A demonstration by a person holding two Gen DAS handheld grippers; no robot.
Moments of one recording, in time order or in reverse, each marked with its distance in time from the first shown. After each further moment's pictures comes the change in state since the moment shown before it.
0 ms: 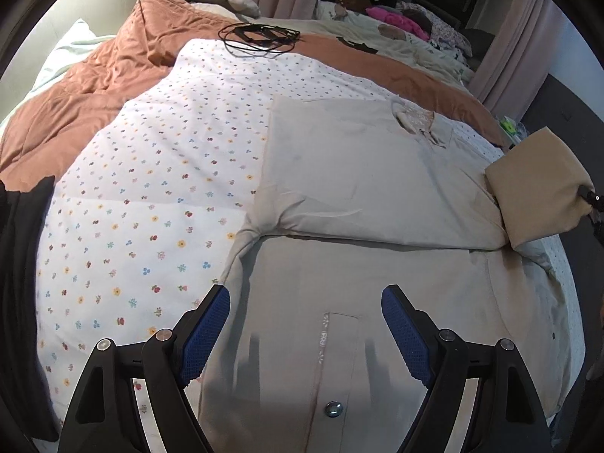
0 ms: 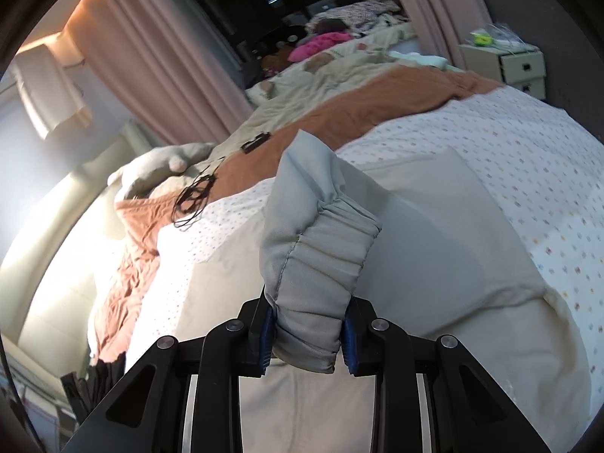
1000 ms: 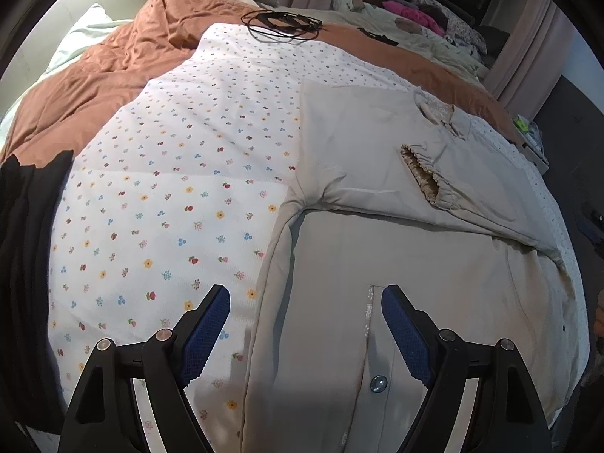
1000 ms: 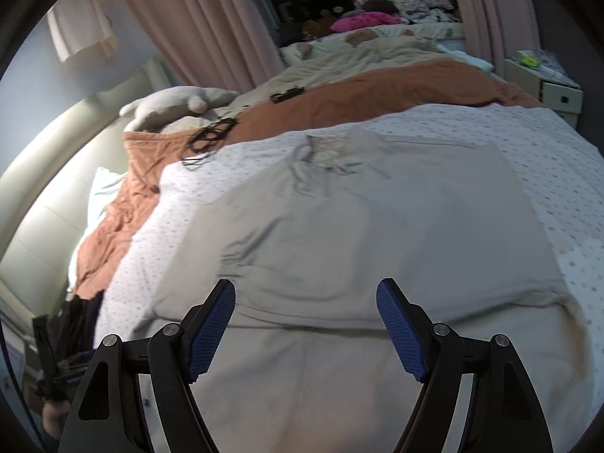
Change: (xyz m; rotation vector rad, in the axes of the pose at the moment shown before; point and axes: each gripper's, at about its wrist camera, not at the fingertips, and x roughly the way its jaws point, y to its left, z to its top) left arm -0.002 0.033 -0.017 -0.020 0.035 0.035; right arm 0.015 0.009 -0.042 -0.164 0.110 -0.056
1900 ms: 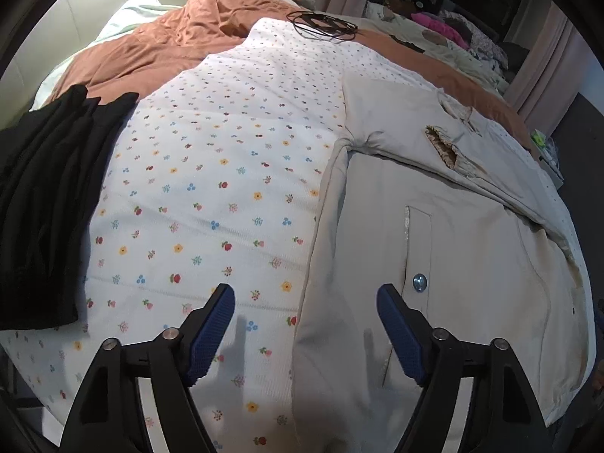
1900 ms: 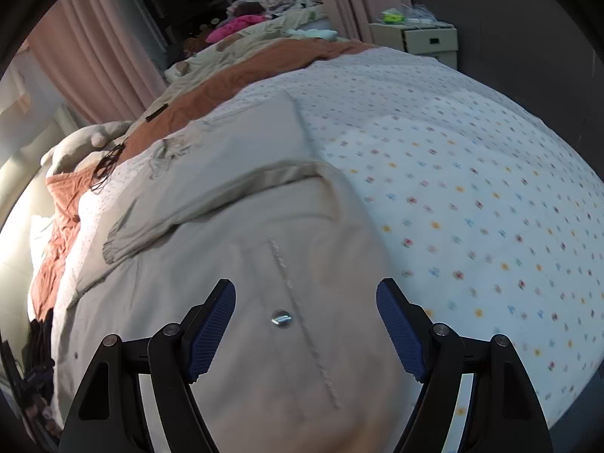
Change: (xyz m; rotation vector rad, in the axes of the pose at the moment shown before) left arm -0.037 0.028 -0.085 -0.088 -0.030 0.060; right arm -0.124 -0.194 -0.129 0.278 0.004 -0.234
